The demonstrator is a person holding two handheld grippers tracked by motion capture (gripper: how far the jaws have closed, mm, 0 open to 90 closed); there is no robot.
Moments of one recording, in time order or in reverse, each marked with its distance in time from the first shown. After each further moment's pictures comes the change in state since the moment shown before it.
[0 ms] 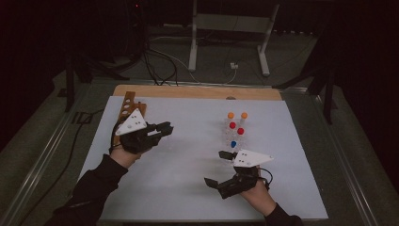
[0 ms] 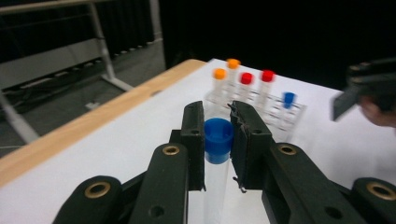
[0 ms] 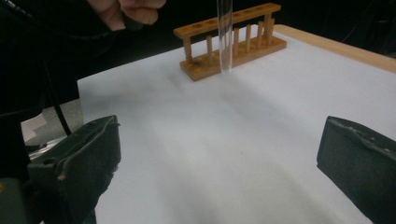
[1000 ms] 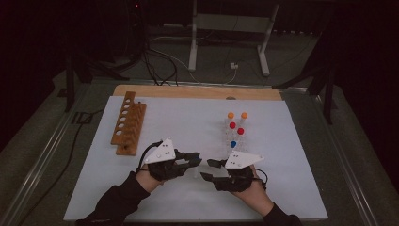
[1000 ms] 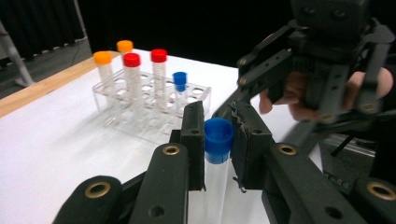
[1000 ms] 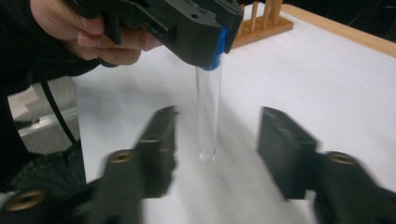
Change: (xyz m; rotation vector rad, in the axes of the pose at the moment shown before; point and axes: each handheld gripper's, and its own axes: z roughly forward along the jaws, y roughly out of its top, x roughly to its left) left arm -0.079 -0.027 0.039 0.017 -0.259 0.042; right arm 0.005 0.000 0.012 0.094 -0.012 -0.050
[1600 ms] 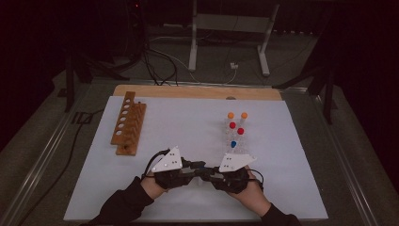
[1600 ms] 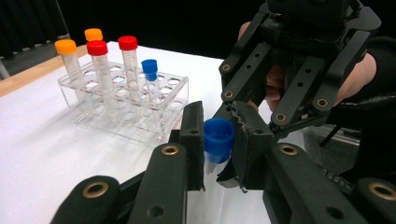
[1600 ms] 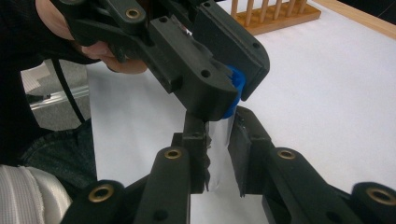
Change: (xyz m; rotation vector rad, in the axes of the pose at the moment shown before) left arm -0.020 -0.011 0.015 0.013 -0.053 0.016; right arm 0.005 0.001 0.010 0.065 0.057 -0.064
